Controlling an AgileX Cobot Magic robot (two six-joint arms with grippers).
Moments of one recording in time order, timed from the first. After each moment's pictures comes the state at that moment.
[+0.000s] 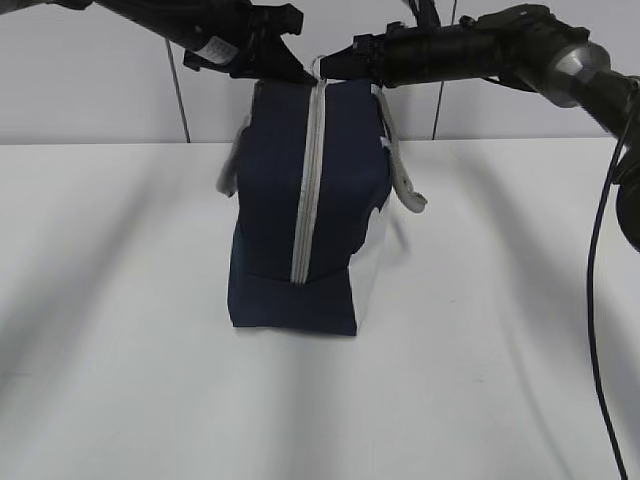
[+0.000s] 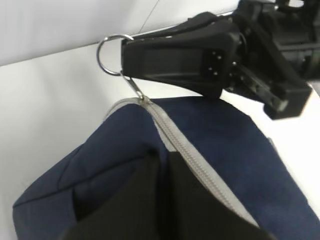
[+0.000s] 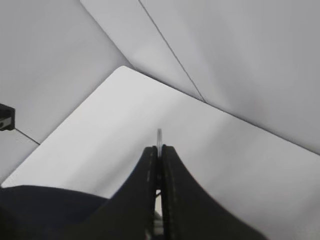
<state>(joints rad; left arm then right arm) -0.31 2.17 -2.04 -0.72 0.85 0.43 0.08 2.68 -2.59 -1.88 -0.96 2.19</state>
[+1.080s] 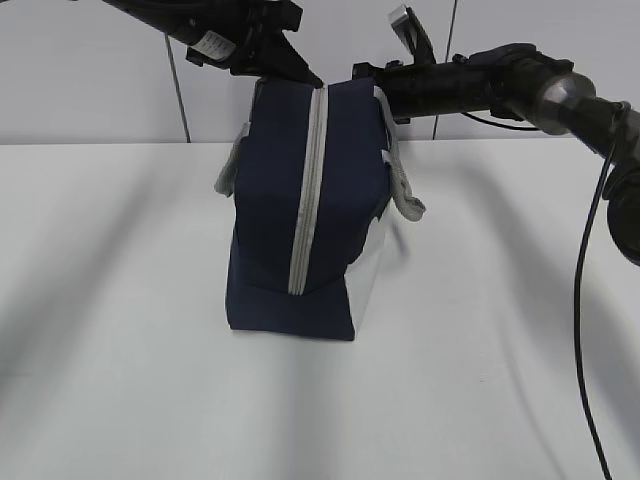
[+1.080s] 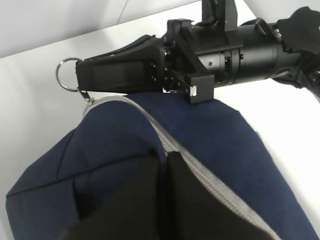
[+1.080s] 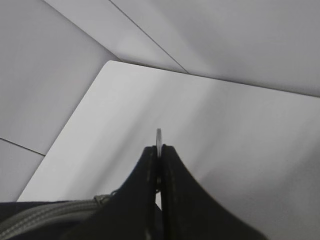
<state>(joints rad) -0.31 2.15 -2.04 -0.76 0.92 0.50 0.07 2.72 -2.53 -1.86 -0.92 2.30</state>
